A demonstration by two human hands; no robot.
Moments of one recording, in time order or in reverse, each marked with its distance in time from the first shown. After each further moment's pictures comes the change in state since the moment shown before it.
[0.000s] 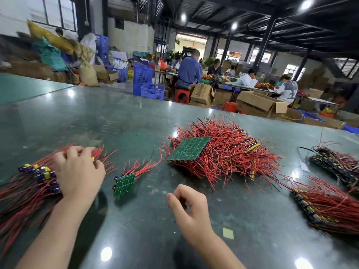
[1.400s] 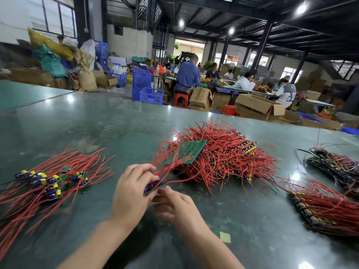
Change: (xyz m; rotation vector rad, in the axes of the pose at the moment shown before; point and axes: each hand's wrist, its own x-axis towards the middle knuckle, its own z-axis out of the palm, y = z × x) left_hand -0.069 0.077 0.006 -0.517 -0.046 0.570; right_hand 0.015 -0.002 0.009 0.608 -0.180 0.813
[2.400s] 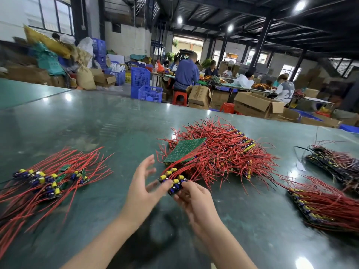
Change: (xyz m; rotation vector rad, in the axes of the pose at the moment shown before) left_hand -0.003 0.021 0.007 -0.811 -0.124 -0.509; right_hand 0.008 -0.009 -0.022 0.338 0.227 -0.069
